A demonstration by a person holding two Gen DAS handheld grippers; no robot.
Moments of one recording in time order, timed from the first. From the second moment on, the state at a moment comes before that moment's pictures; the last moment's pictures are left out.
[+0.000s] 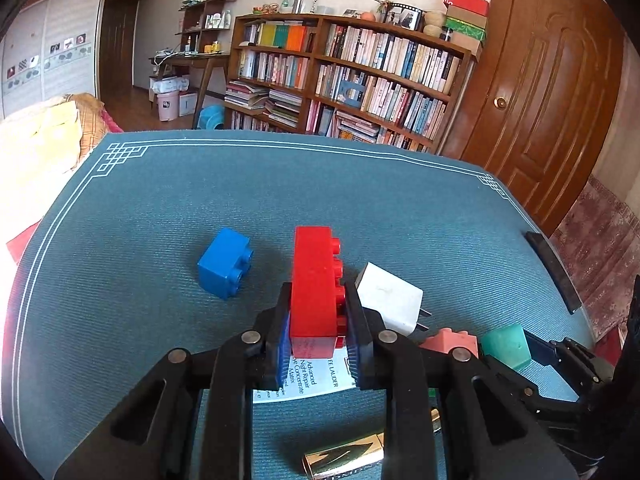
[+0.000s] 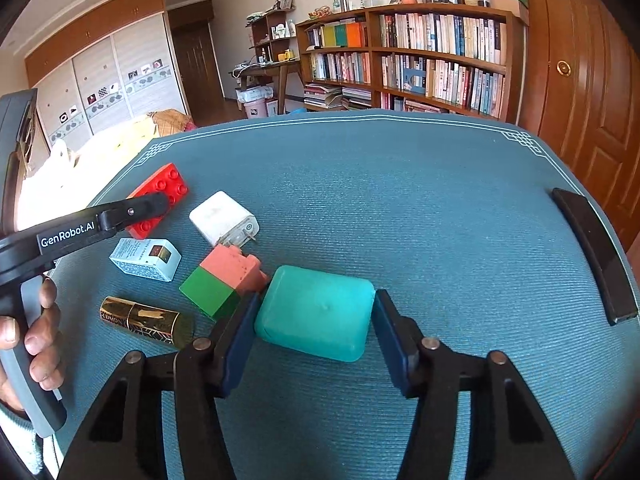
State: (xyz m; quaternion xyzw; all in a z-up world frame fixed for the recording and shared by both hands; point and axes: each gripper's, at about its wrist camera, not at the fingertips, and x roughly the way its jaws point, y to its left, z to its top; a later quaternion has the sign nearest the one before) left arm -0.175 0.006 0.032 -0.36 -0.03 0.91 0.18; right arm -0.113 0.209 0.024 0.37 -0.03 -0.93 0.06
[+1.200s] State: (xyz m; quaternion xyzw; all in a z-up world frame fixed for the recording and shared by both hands) left arm -0.078 0.095 0.078 -0.31 0.05 0.91 0.27; right arm 0.076 0.313 0.078 0.32 -0.07 -0.94 -0.05
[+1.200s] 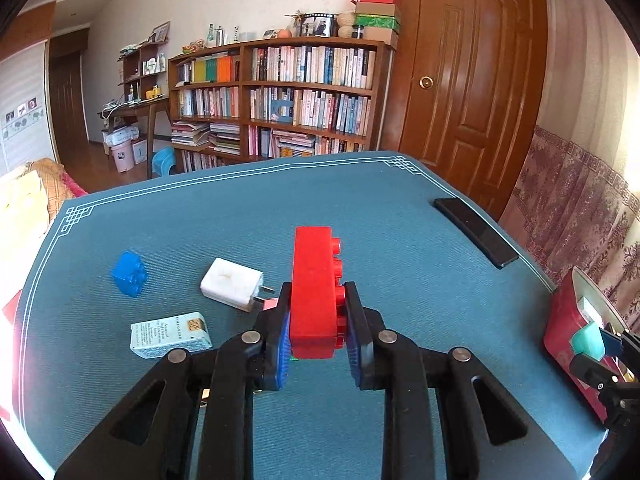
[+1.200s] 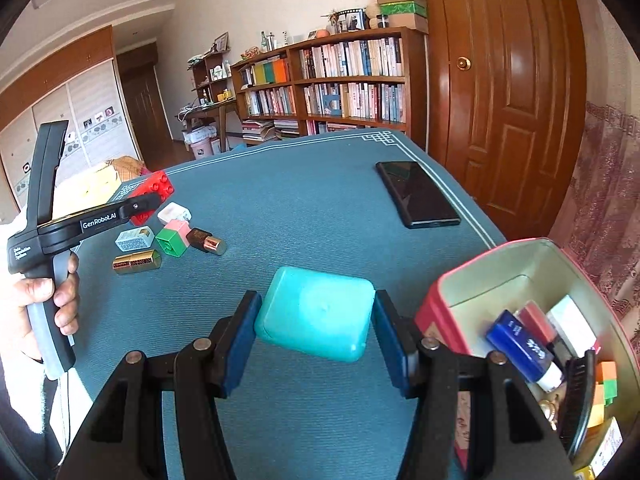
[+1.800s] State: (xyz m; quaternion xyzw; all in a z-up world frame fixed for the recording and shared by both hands) left arm 0.044 0.201 0.100 -0.29 0.05 0.87 0.40; right arm 0.162 0.412 0.099 0.28 -0.10 -0.94 -0.15
